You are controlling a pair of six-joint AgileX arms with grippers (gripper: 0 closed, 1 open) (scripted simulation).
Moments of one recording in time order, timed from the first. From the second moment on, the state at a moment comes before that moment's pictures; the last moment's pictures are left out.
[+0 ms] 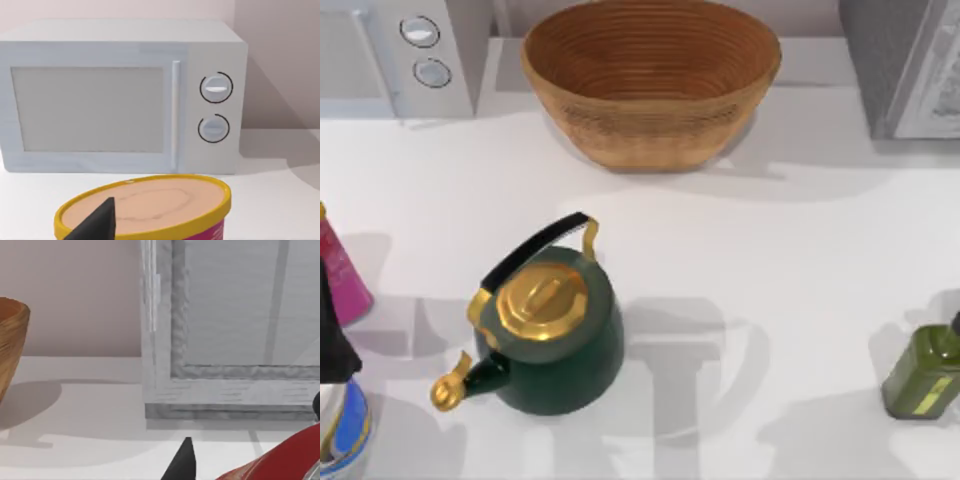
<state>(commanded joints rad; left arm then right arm) 0.00 0.00 0.00 0.00 0.00 0.00 0.01 0.05 0.04 -0.02 0.00 0.00</state>
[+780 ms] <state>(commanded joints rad) 0.00 0.00 0.00 0.00 0.00 0.00 0.02 0.12 0.15 -0.04 0.03 0.02</state>
